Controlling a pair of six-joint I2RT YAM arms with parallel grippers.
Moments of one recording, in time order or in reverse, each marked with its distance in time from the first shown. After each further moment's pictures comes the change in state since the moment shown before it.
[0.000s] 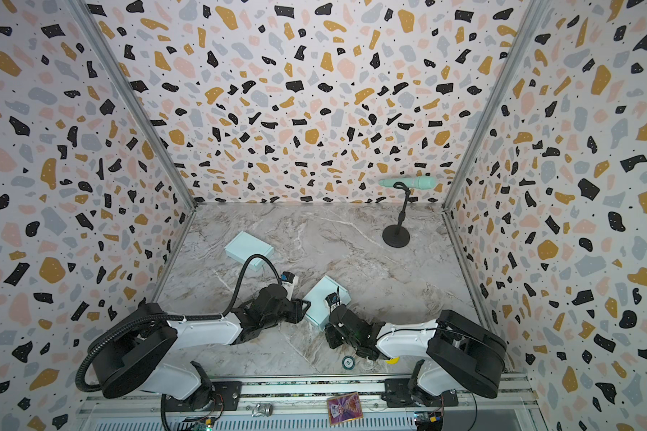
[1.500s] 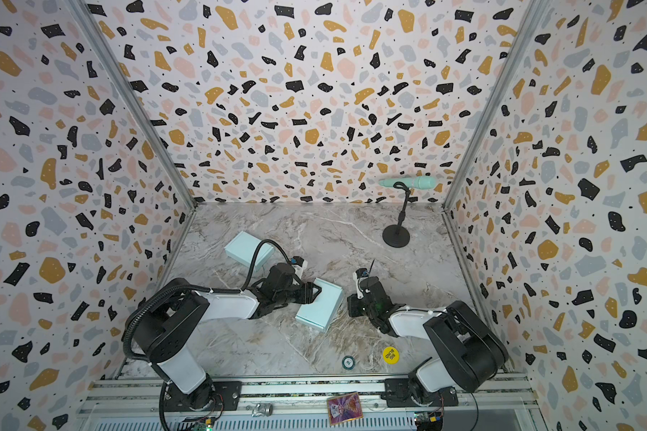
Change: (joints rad) left arm 0.143 0.249 0.237 0.005 0.210 0.061; right arm -0.440 0.052 0.009 0.098 -0.200 -0.092
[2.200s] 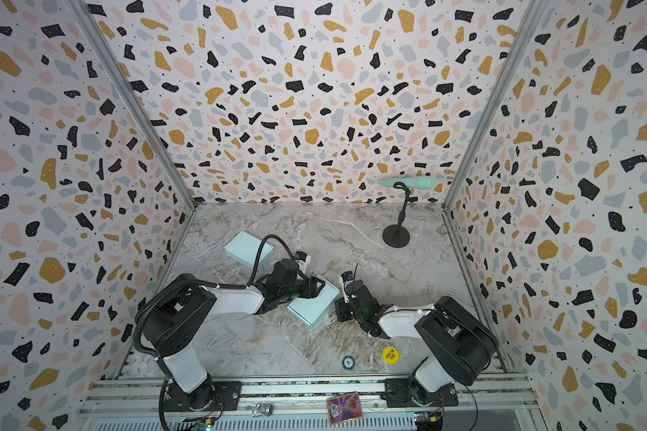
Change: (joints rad) left arm -0.001 0.056 0.077 -0.002 -0.036 0.010; right arm 0.139 -0.007 0.024 -0.010 0.071 0.024
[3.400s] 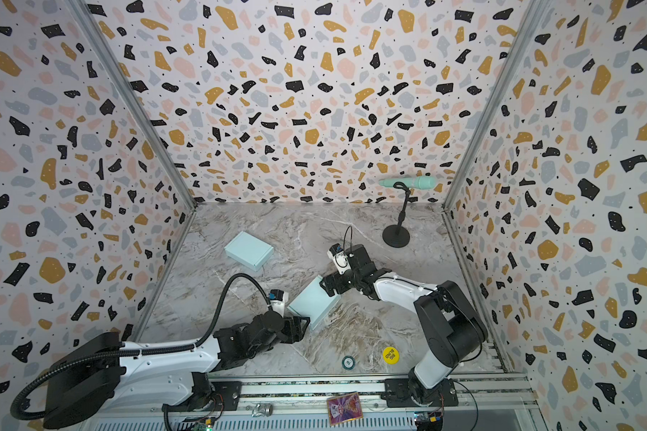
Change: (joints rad) left arm -0.379 -0.586 -0.441 -0.143 -0.426 -0.380; right arm -0.169 0.150 0.410 -0.329 -0.277 -0.369
